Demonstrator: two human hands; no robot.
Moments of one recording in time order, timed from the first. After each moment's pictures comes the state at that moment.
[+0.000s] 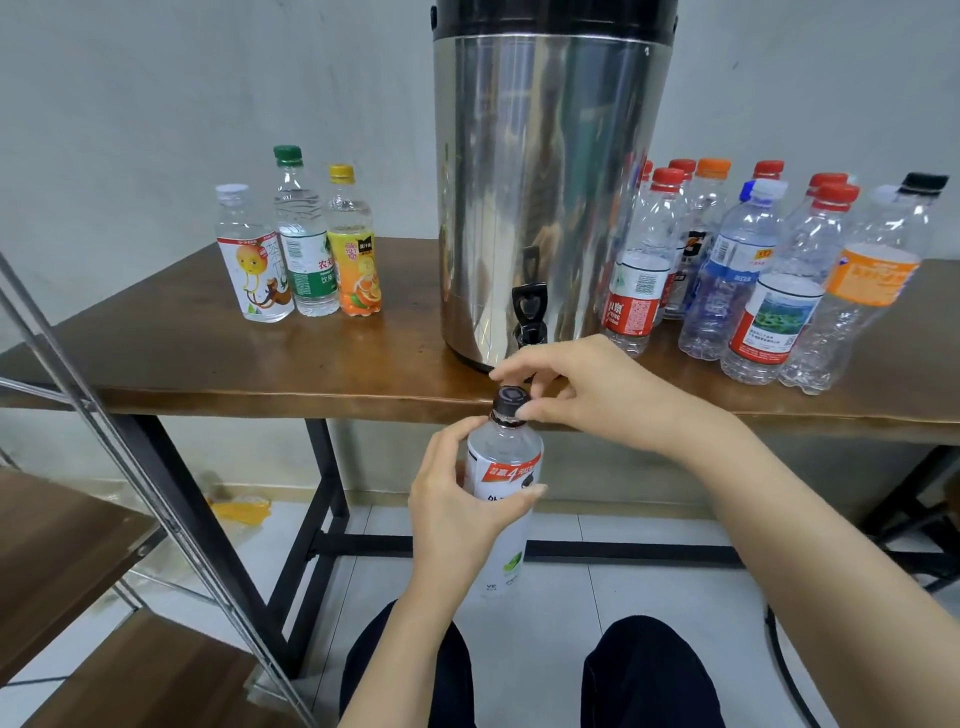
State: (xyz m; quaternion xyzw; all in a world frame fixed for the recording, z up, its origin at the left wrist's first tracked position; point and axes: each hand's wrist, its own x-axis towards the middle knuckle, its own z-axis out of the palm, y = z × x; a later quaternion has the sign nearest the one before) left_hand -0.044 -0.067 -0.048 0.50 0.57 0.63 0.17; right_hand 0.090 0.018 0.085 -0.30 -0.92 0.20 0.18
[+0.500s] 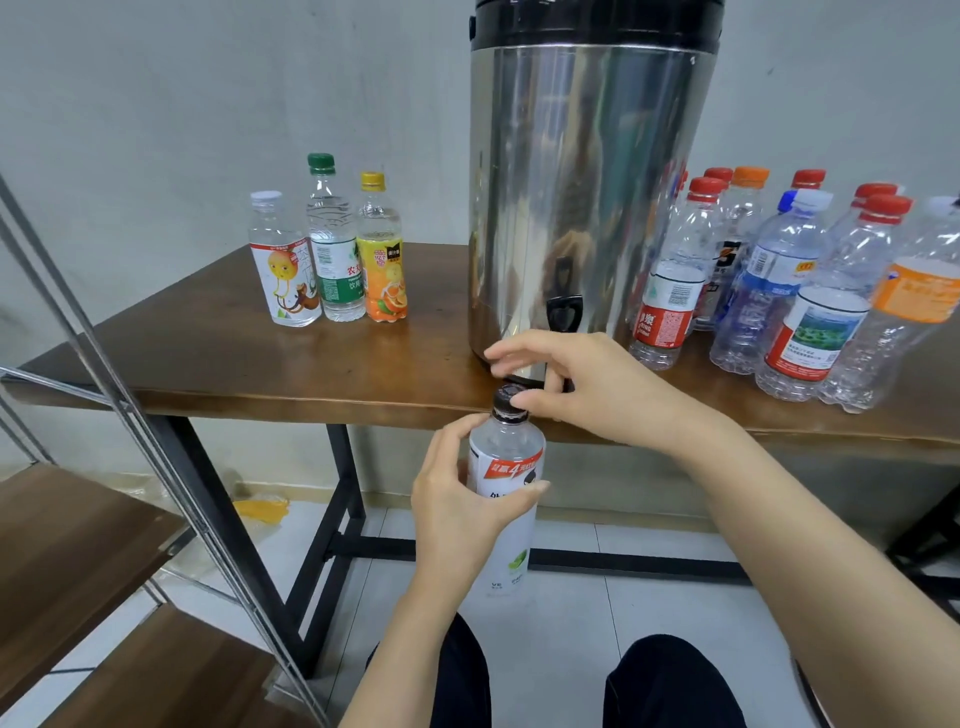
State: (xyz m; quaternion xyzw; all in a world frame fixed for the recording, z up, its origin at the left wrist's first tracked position) left_hand -0.068 -0.065 -0.039 0.49 0.57 0.63 0.17; right_hand 0.061 0.021 0.090 -0.28 -0.91 0.22 0.22
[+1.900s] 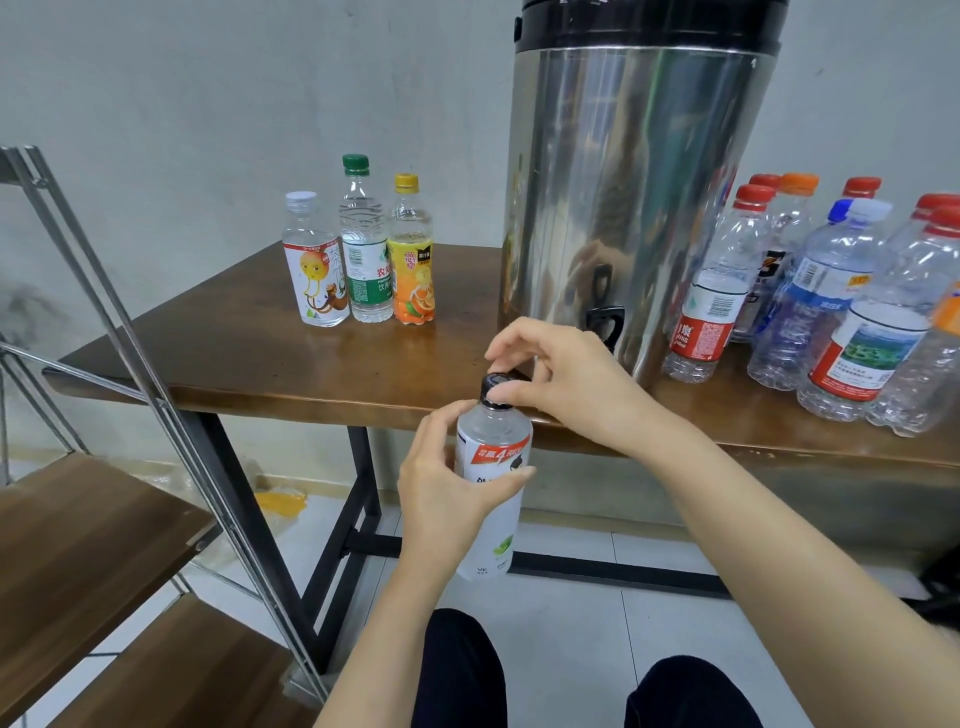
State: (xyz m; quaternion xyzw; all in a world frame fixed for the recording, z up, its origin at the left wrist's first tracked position) left_hand -0.110 -0.057 -0.034 0.49 0.58 0.63 0.13; right_hand 0.014 0.026 0.085 -0.28 -0.88 0.27 0.29
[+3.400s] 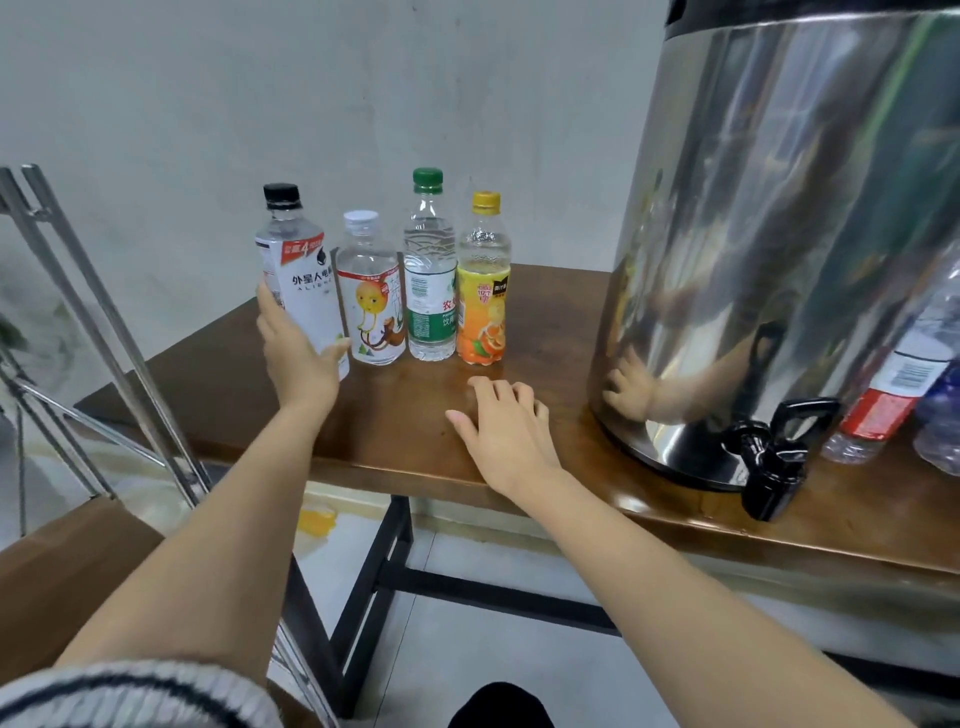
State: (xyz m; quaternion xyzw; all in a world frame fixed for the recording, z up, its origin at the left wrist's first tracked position) left_hand -0.392 0.069 0.019 0.30 0.75 0.59 -0.05; right_hand -0.173 0.112 -0.013 -0.44 -0.88 0.07 0.18
